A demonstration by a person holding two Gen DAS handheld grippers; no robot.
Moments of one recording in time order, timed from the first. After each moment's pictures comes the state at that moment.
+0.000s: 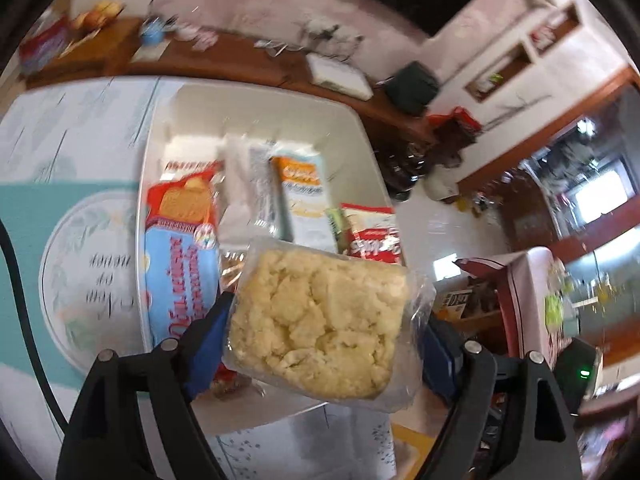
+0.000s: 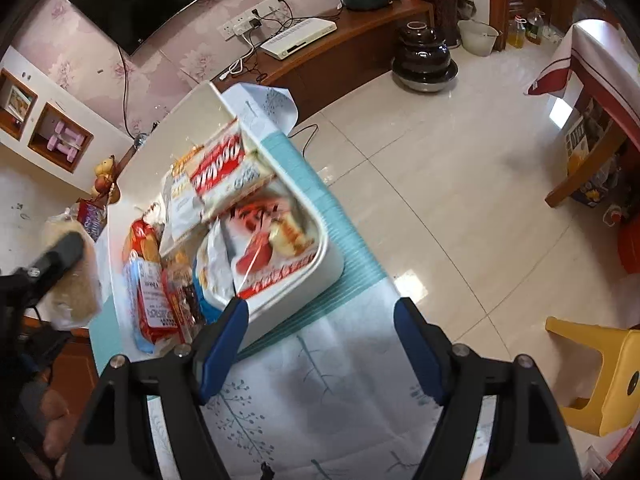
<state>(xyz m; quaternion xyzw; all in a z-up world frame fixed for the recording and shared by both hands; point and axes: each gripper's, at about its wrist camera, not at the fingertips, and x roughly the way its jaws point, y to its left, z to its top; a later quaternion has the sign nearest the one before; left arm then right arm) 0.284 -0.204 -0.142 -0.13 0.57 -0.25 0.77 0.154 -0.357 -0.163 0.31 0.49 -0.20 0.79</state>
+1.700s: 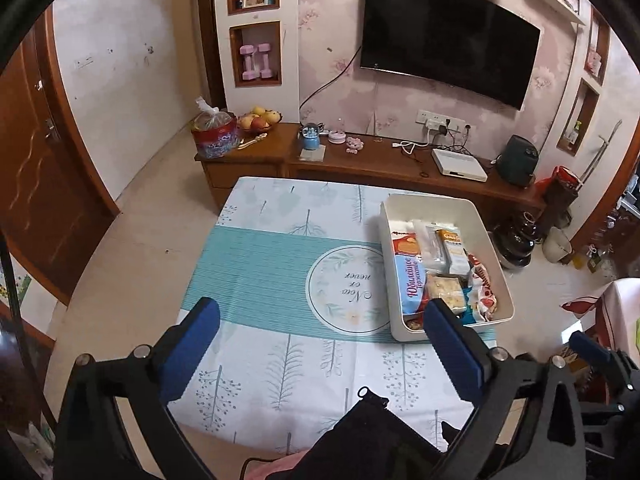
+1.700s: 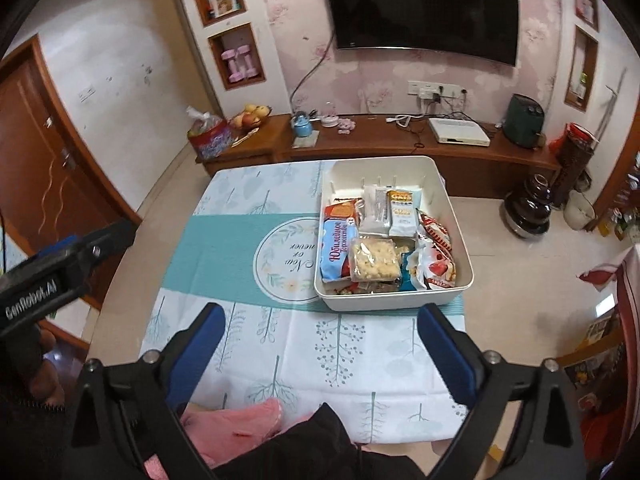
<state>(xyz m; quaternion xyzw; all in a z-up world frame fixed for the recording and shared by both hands) 0.111 -0.004 0.053 -0.01 0.43 -0.02 0.90 0.088 -0.156 0.017 0.07 0.44 -0.01 0.90</state>
